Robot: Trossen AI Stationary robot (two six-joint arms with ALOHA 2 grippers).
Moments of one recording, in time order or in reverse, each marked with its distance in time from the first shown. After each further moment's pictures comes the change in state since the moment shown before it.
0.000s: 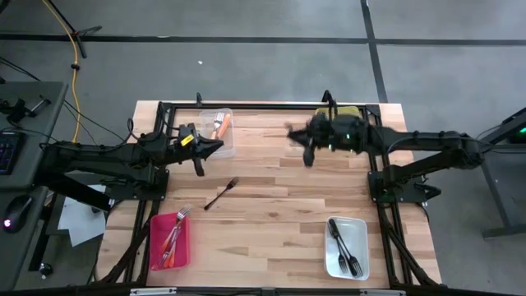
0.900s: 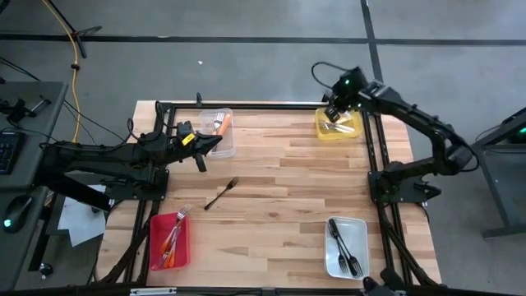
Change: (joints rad) left arm 0.000 0.000 0.000 0.001 -0.100 -0.006; right arm -0.749 0.141 0.076 -0.559 -0.064 -0.319
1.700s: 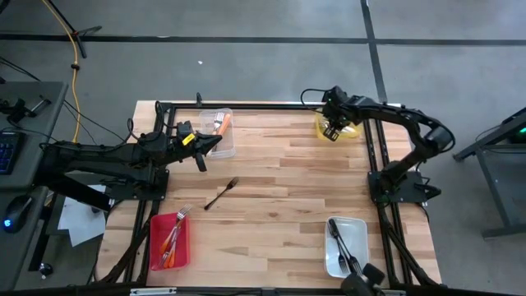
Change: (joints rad) left arm 0.000 0.000 0.000 -0.003 -0.008 -0.002; right arm -0.002 0.250 -0.181 0.115 0.077 -0.204
